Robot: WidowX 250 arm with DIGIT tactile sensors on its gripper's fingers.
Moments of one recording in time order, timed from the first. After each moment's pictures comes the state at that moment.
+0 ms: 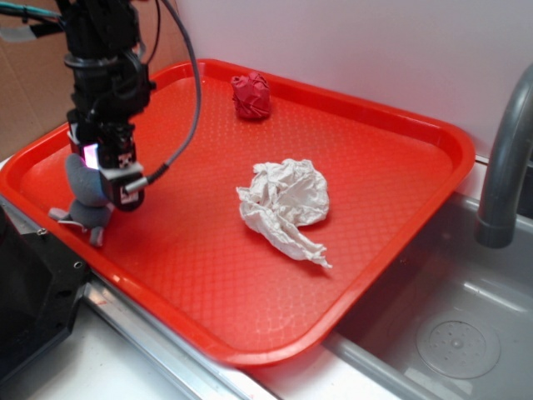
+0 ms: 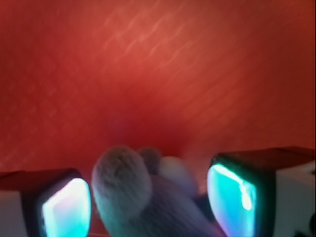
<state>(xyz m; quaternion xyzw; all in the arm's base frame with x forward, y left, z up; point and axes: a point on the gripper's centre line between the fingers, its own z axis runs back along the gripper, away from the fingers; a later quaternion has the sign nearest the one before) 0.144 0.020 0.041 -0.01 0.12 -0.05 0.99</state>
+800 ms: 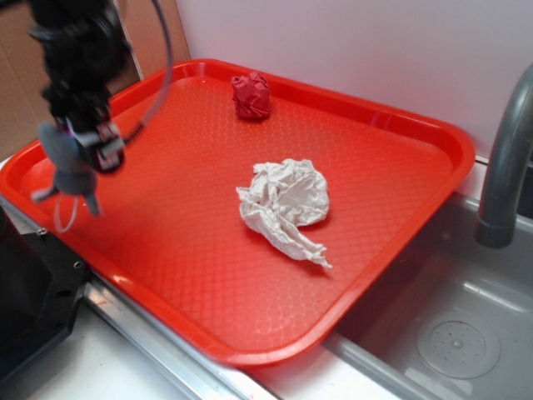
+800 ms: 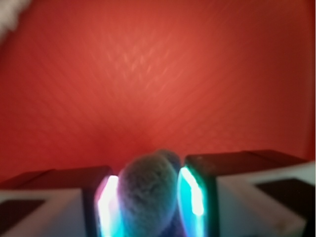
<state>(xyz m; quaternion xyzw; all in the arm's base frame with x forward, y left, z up) 0.142 0.023 0.099 0.03 -0.01 -0.02 1.00</state>
